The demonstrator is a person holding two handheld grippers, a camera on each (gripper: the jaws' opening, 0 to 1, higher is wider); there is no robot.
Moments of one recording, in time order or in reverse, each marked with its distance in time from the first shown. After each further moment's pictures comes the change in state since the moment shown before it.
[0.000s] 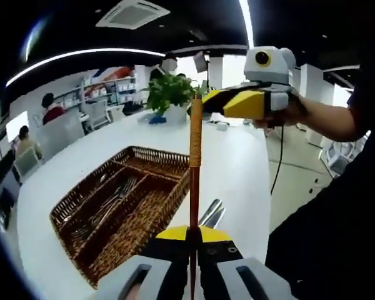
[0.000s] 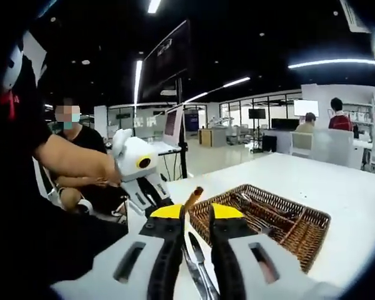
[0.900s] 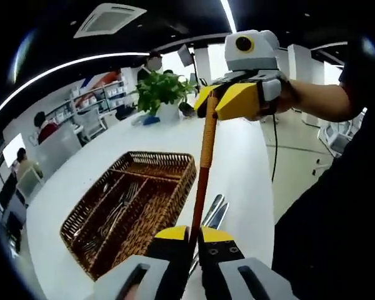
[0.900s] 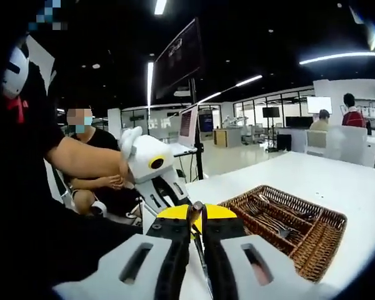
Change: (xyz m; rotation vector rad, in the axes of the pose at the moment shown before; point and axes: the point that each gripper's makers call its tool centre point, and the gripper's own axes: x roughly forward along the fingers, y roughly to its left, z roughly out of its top) left arm -0.004 0.009 0.009 0.083 -0.014 0.040; right arm 0.008 0.024 0.003 0.022 -0.021 0.108
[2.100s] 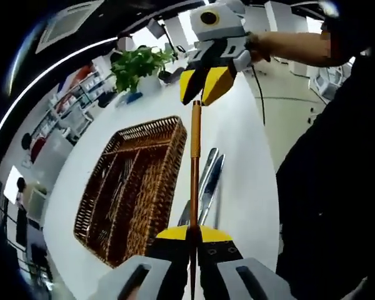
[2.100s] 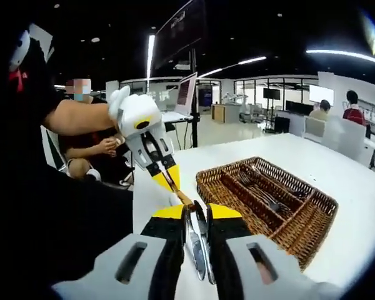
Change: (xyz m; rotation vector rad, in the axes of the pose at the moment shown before) left arm -0.013 -0.005 -0.045 0.264 0.317 -0.038; right arm -0.014 -0.012 -0.058 -0.090 0.228 0.006
